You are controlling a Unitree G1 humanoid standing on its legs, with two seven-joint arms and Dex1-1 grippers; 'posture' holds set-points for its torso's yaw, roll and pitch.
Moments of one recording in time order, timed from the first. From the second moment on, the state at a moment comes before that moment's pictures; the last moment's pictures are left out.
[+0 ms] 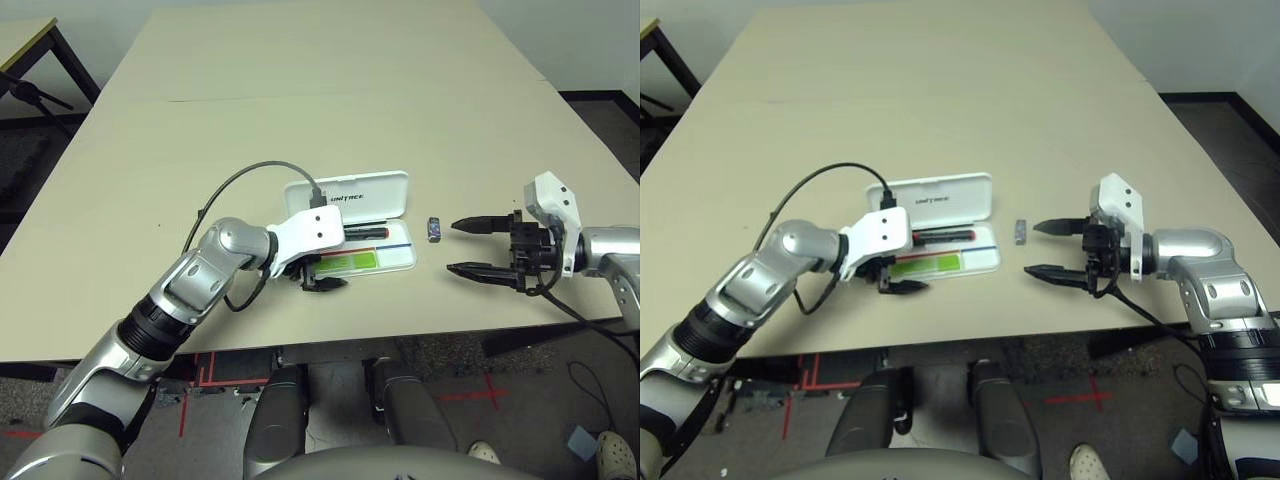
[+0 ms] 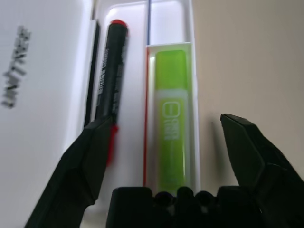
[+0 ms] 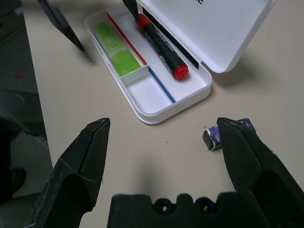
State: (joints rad) left arm -0.49 0.68 -0.40 -0.27 -0.12 0.58 -0.99; right arm -0.31 -0.78 -0.04 0.09 0.39 0.30 1.31
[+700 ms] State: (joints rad) left arm -0.25 0.80 -0.04 -0.38 -0.32 0.25 -1.07; right arm -0.20 -0.34 -0.19 -0.35 0.42 0.77 0.39
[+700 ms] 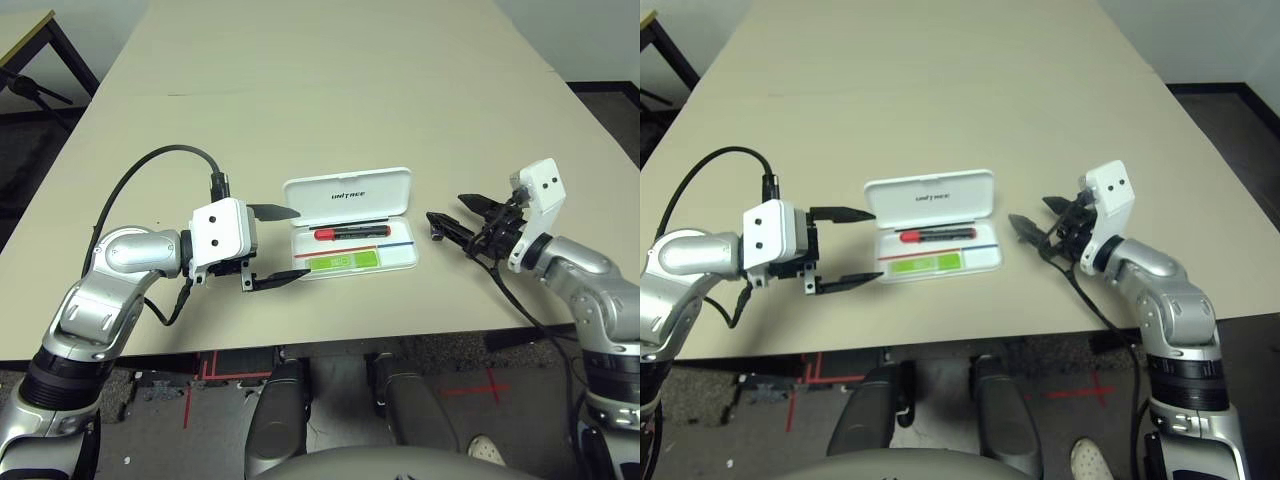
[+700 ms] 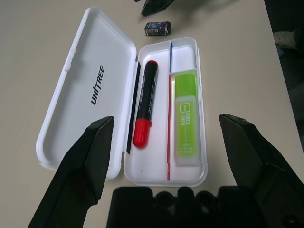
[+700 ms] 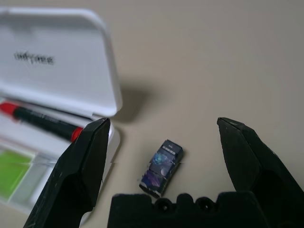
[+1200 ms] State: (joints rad) left arm -0.27 0.80 -0.06 -0.37 -0.32 0.22 -1.09; right arm -0.14 -0.26 -0.16 -0.47 0.38 0.90 0.16
